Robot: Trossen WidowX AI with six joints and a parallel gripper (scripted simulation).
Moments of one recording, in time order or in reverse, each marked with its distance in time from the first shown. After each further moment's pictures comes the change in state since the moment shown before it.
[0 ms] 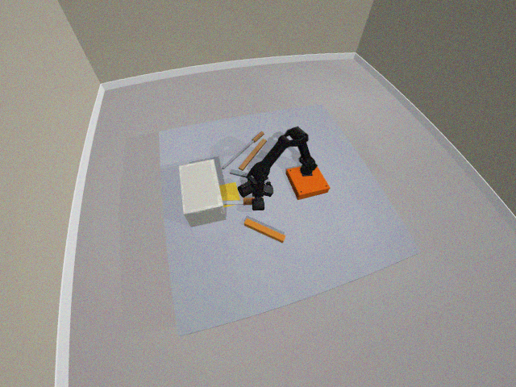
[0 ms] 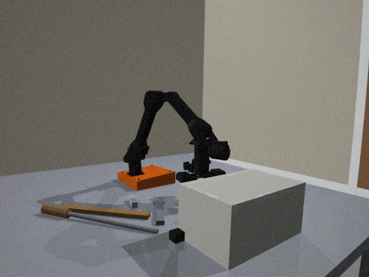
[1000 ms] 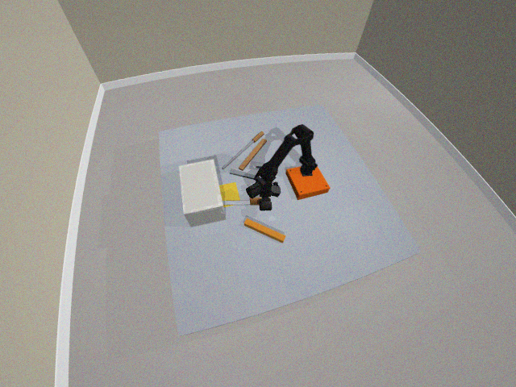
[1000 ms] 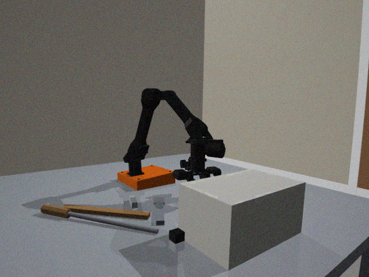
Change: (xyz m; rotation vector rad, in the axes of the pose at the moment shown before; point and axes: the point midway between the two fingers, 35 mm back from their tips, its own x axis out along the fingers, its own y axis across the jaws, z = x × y) arm 0.001 -0.002 0.037 0.001 -0.002 0.002
